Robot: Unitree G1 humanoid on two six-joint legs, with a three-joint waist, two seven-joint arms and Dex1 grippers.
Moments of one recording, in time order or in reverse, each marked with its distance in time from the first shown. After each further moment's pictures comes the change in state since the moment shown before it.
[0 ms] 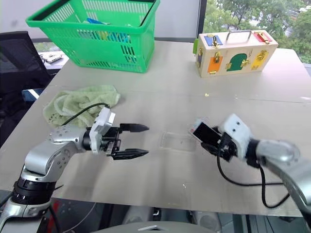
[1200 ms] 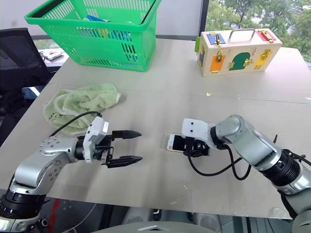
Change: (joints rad) left arm 0.098 0.038 0.011 -0.047 0.009 -0.053 0.060; right arm -0.418 0.133 0.514 0.183 -0.357 0.098 0.259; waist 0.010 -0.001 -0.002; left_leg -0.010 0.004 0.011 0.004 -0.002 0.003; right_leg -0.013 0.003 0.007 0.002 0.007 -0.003
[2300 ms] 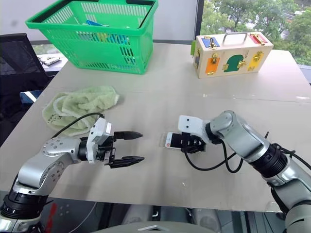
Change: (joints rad) left arm 0.026 -0.007 -0.012 0.005 0.006 -0.006 0.034; right arm -0.073 0.084 0.051 0.156 -0.064 -0.030 0.050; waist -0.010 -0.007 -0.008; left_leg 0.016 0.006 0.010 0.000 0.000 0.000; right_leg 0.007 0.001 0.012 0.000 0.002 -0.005
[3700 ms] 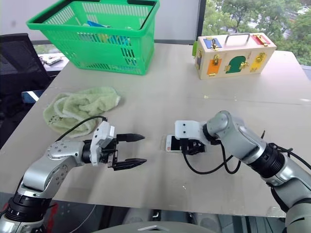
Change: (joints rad) left arm 0.012 -0.028 -0.030 0.014 0.046 -0.036 0.010; right arm 0.024 -0.033 0.038 -0.060 -0.121 -0.028 0.078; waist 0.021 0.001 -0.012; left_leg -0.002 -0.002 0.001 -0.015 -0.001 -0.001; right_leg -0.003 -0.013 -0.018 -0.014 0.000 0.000
